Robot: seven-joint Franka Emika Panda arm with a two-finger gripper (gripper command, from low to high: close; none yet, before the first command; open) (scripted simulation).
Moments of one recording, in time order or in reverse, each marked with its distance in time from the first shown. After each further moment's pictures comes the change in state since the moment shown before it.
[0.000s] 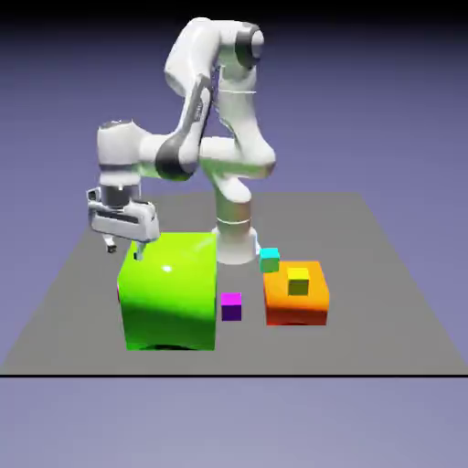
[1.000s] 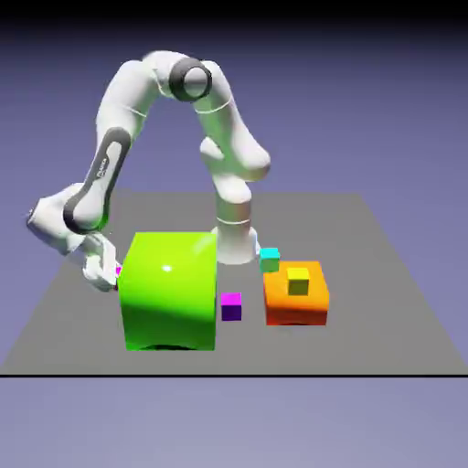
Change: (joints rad) arm -0.274 0.381 0.156 0.337 -0.014 -0.559 0.236
